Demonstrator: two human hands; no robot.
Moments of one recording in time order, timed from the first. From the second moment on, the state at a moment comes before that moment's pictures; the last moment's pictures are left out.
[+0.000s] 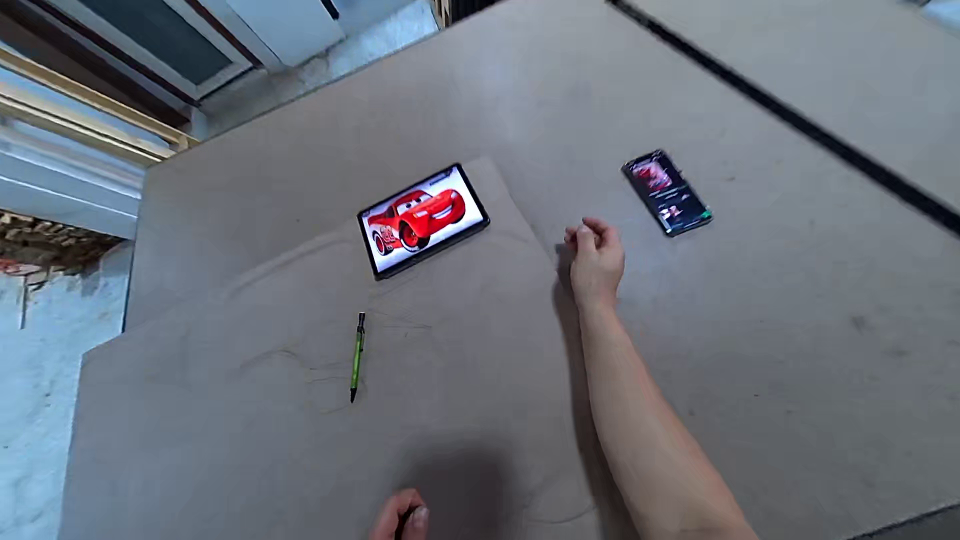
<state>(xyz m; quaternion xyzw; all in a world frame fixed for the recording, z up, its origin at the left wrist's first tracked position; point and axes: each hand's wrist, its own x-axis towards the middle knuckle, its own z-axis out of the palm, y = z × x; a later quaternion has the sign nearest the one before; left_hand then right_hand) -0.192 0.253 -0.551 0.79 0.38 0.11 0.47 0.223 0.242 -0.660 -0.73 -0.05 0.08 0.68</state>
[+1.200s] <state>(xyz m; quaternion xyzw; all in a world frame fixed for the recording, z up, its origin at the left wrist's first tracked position) 0.081 0.400 -0.653 0.97 0.09 0.03 0.21 0.241 0.267 -0.688 -0.84 -0.17 0.02 0.51</state>
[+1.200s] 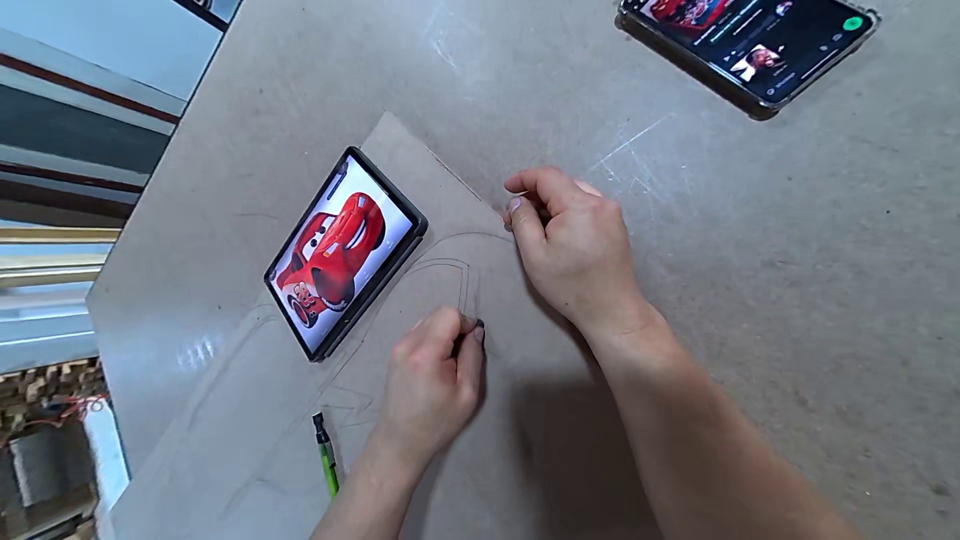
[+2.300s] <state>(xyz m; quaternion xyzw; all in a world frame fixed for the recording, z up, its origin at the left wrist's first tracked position) 0.063 0.402 -0.654 0.97 0.07 0.03 0.22 0.243 0.267 -0.689 -0.85 -0.16 0.05 0.50</state>
